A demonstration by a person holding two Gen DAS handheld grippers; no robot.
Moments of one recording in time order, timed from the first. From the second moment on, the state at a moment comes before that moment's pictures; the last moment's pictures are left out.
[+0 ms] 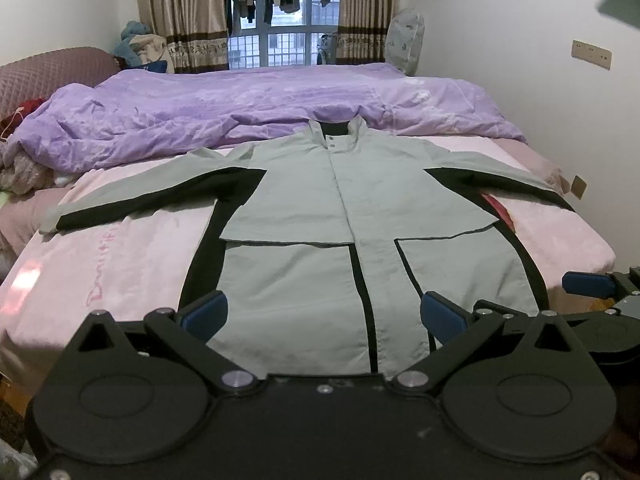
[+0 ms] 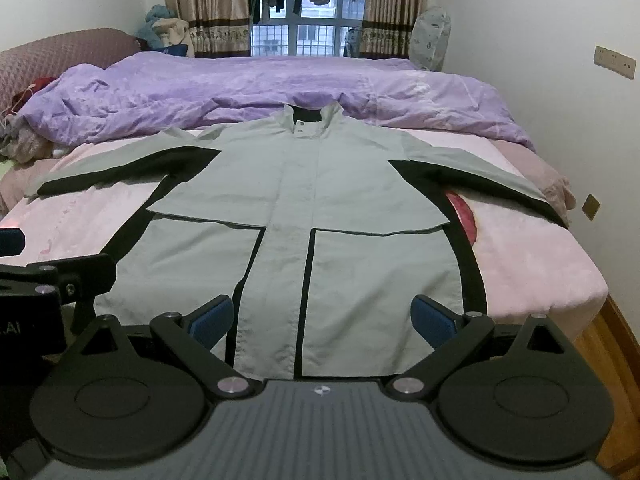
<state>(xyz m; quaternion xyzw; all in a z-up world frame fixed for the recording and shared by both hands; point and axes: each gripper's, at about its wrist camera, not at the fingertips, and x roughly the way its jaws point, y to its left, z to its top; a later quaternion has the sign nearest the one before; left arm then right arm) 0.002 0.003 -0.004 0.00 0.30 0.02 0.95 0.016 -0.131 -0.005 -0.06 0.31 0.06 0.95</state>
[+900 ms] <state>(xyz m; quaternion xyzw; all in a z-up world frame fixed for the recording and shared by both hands) 0.006 0.007 -0.008 -0.05 0.29 0.02 0.95 0.010 -0.141 0.008 -0.05 0.30 0.05 0.95</state>
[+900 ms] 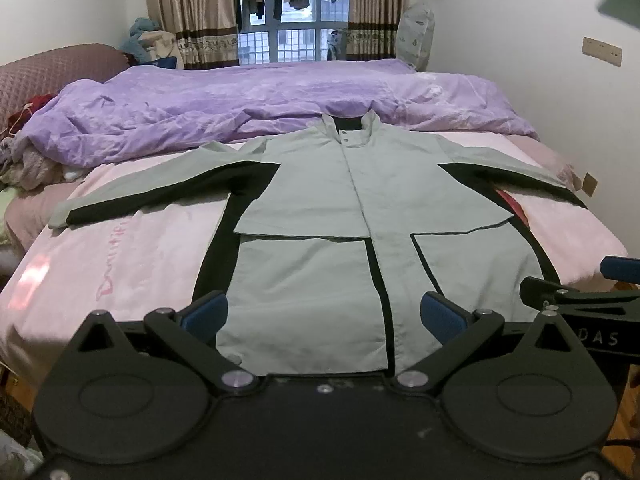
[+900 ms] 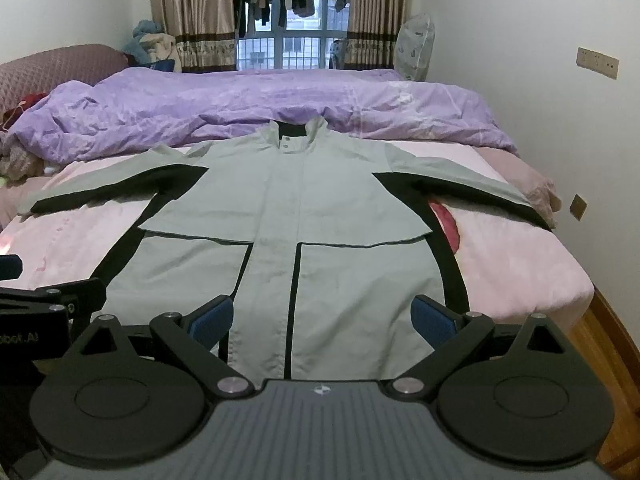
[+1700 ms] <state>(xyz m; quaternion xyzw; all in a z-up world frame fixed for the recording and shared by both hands) 0.074 0.079 -0.026 -0.07 0.25 0.07 0.96 0.041 -0.148 0.012 -0.07 0.24 0.06 0.97</state>
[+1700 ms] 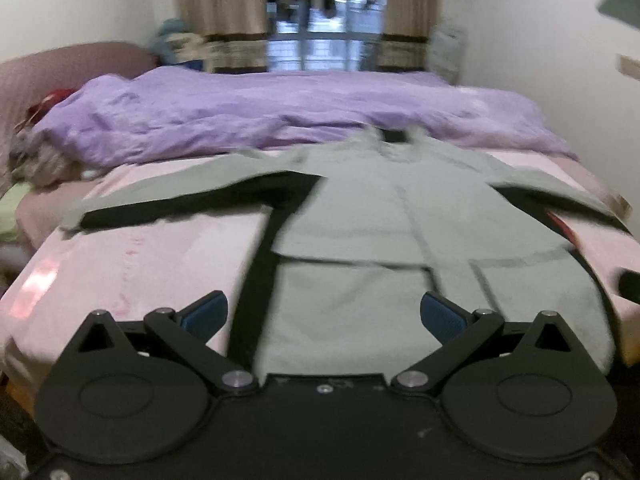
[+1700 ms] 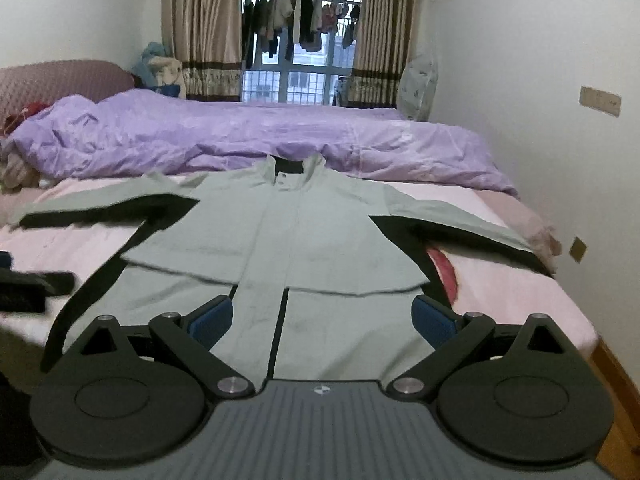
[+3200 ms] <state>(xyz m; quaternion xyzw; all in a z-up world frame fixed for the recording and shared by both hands) 0.378 0.531 -0.082 -0.17 0.31 0.32 0.88 0.340 -0.204 -0.037 -0.03 0.24 0.08 0.97</state>
